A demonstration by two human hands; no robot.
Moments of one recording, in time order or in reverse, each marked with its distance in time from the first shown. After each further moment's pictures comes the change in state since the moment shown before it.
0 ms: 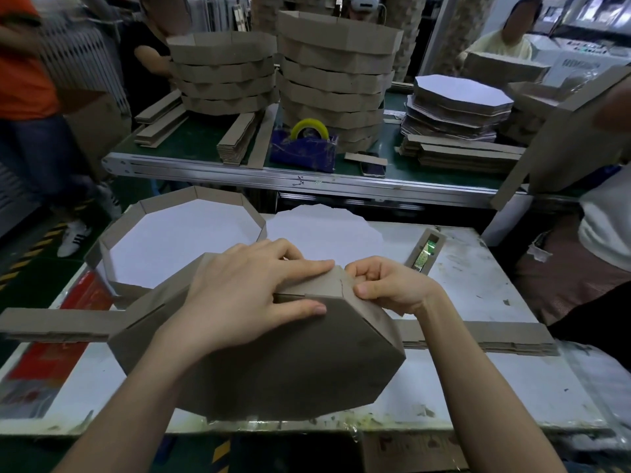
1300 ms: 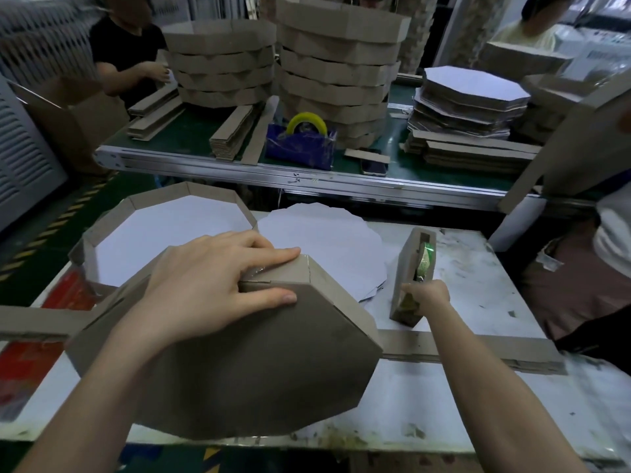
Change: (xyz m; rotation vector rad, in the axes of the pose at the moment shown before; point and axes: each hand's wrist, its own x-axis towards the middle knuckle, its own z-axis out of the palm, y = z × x) left_hand 0.031 -0.010 0.003 -0.054 0.025 -0.069; right_hand -0.009 0.101 -0.160 -0.203 1.419 0.643
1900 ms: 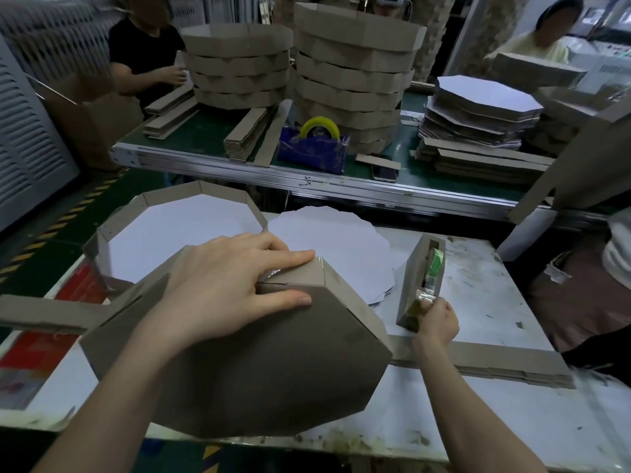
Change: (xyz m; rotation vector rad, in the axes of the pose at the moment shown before) left_hand -0.004 -0.004 0.004 0.053 0.030 0.003; right_hand -0.038 0.039 0.029 0.810 0.249 0.011
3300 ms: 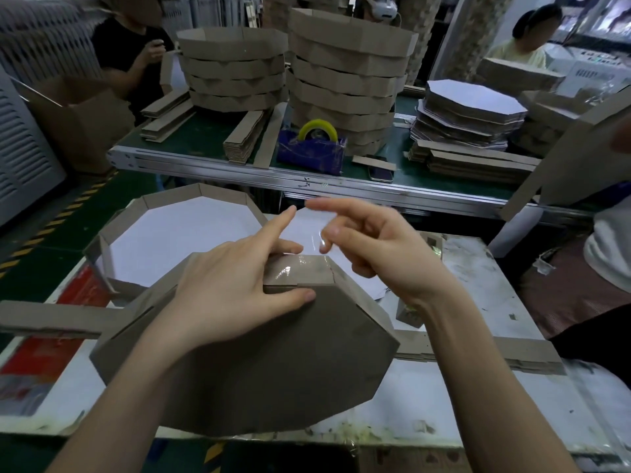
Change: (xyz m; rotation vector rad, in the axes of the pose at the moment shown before) left_hand -0.021 -0.002 -0.008 -0.274 0.105 -0.064; right_hand -0.230 -0.168 0.008 -0.333 -1.448 -0.616
